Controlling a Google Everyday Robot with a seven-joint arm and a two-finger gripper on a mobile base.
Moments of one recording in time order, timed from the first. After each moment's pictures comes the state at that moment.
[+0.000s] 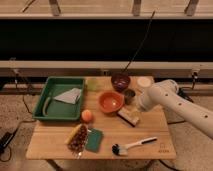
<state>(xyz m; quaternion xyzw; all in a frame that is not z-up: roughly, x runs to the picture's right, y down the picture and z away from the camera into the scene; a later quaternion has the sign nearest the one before) 0.163 0.129 0.807 -0.25 -0.10 0.28 0.92</state>
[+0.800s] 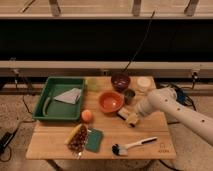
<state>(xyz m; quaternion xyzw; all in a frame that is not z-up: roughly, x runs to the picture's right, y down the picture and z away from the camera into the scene) 0.158 0.163 0.833 -0.29 -0.10 0.34 0.89</state>
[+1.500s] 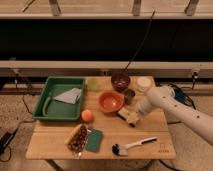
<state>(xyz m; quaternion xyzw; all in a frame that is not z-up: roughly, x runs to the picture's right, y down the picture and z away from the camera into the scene) 0.162 0.166 0.849 -0.31 -0.09 0.35 0.88</state>
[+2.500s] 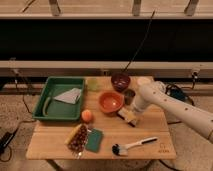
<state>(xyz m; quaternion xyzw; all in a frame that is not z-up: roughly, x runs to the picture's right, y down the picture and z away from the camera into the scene) 0.155 0.167 0.863 -0.33 -0.03 0.32 0.89</state>
